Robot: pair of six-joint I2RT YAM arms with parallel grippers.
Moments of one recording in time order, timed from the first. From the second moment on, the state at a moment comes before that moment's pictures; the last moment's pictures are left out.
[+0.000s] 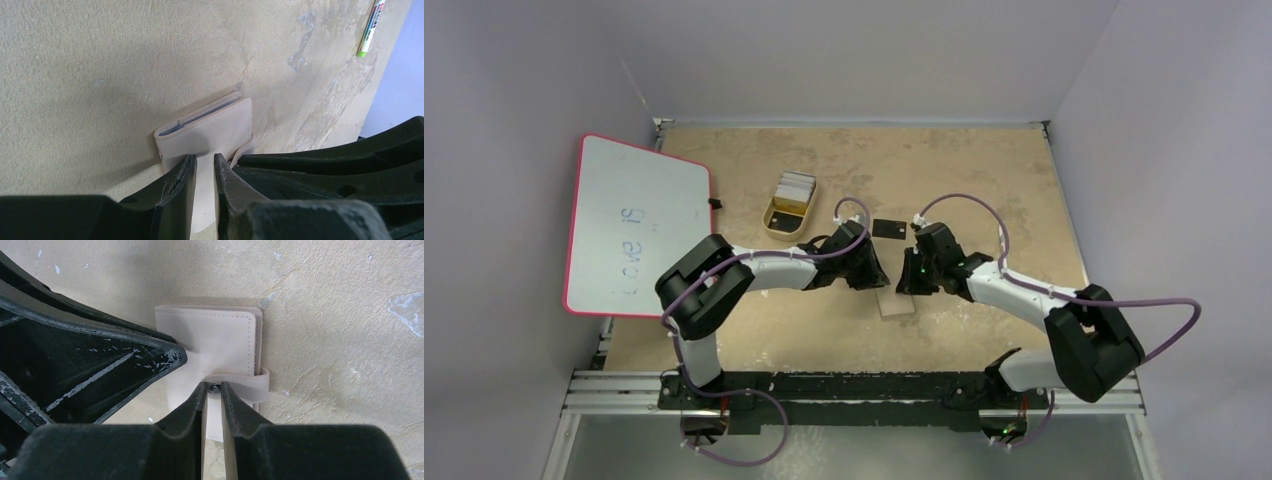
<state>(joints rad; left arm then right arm) -0.86 1.83 0.97 0.06 0.10 -1.06 0.57 1.35 0.64 -0.25 -0.11 0.58</state>
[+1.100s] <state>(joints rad) -0.84 1.83 0.97 0.06 0.09 -1.06 0.87 1.43 0.70 -0.32 0.26 0.80</state>
